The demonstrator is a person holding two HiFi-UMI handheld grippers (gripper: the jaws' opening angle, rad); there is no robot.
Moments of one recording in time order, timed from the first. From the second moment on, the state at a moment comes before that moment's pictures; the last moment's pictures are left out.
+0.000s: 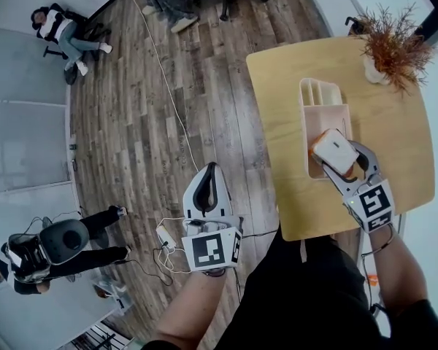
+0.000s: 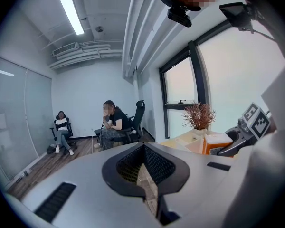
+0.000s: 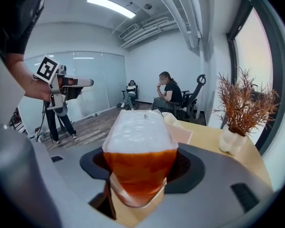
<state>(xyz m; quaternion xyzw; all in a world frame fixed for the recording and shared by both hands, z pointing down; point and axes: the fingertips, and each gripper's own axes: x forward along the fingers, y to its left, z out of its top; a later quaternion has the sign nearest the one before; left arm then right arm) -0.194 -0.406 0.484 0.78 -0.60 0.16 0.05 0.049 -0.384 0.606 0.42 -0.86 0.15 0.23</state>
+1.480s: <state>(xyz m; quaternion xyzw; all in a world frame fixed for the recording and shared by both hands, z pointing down) -0.211 -0.370 0.365 0.78 -0.62 0.08 -0.02 0.051 -0.369 0.478 0.43 -0.88 0.08 0.20</state>
